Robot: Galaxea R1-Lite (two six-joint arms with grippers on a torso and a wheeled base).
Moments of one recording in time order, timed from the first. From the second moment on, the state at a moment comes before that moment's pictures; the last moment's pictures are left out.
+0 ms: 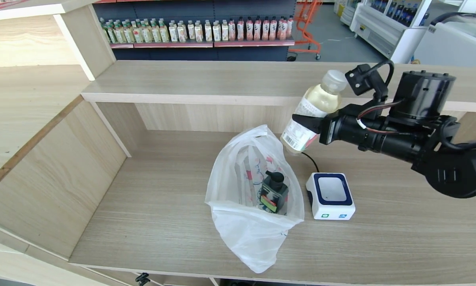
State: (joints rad) left arm 0.00 0.00 0.00 0.05 0.13 0.00; right arm 0.37 1.78 -1.04 -0.74 0.31 -0.04
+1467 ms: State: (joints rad) left arm 0.00 0.00 0.00 0.05 0.13 0.00; right arm 0.41 2.29 -1.10 -1.15 0.23 -0.15
